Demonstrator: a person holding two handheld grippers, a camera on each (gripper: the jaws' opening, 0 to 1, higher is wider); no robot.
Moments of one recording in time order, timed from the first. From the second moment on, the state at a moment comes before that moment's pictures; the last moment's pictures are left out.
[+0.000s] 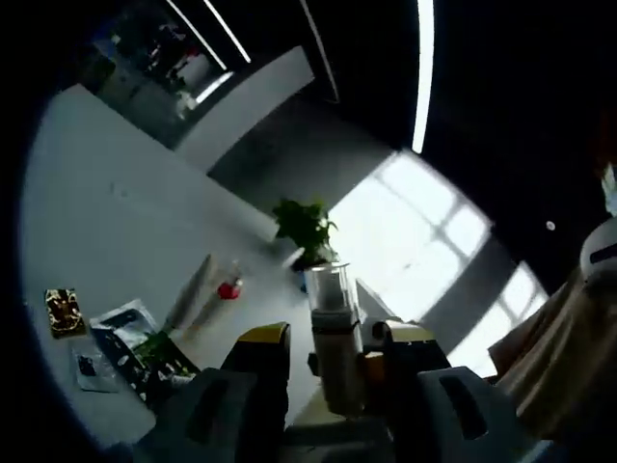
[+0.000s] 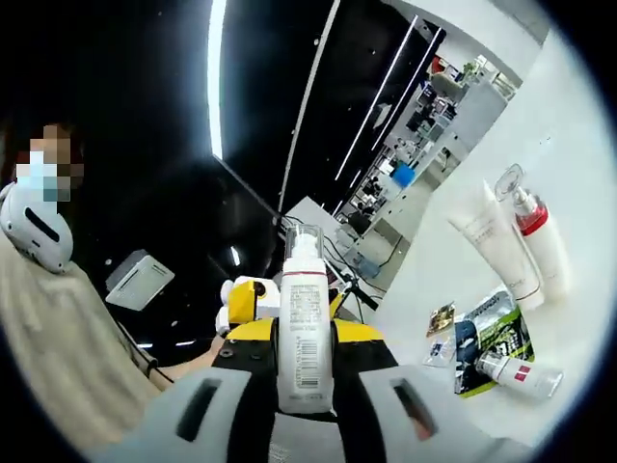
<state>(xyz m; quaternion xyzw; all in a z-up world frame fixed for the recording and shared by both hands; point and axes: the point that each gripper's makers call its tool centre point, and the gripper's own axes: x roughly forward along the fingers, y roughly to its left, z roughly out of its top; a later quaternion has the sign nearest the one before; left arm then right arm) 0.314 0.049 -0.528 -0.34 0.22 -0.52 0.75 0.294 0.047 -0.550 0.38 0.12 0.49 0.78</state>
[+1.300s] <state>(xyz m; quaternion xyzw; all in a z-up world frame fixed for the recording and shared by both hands) 0.310 0.028 -0.529 -0.08 0.21 -0.56 0.80 0.291 0.011 -0.562 0.25 0.11 0.42 0.86</state>
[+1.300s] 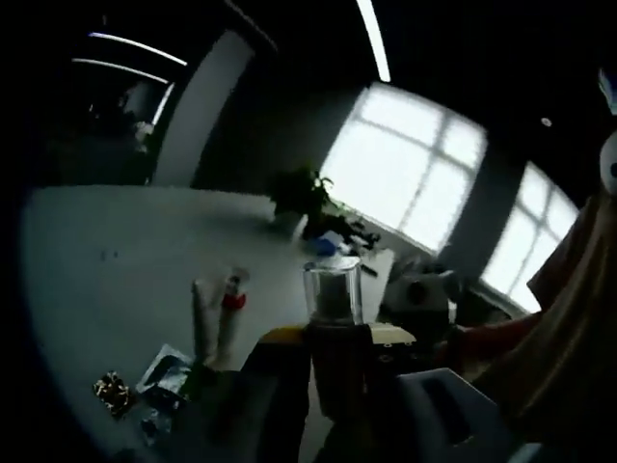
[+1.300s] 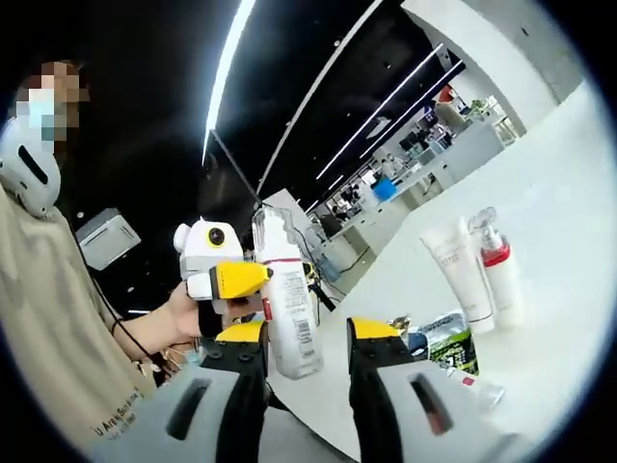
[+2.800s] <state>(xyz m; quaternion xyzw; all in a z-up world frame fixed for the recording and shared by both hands) 0.298 -0.004 -0.567 0.10 0.14 -0.59 0.79 0.305 0.014 -0.526 0.00 0.08 0.36 0.93</state>
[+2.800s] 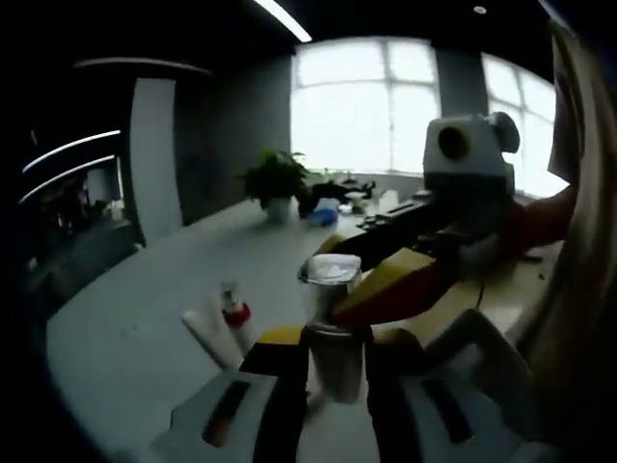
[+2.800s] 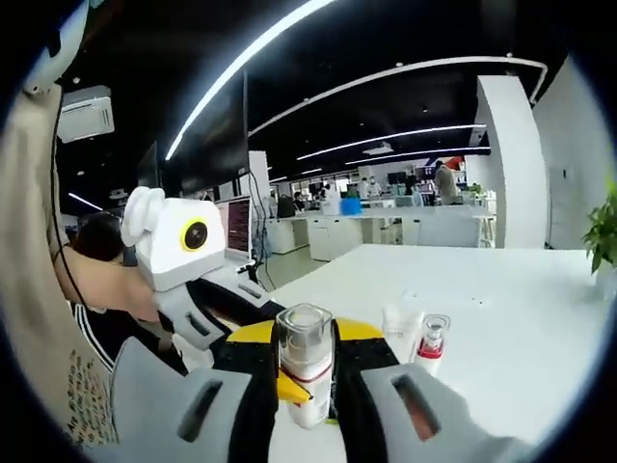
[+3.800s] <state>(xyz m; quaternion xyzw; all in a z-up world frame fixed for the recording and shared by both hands) 0.343 -0.039 -0.657 0.16 0.20 -0.59 0.77 0.344 -0.019 -0.587 -0.10 0.13 0.34 0.93</state>
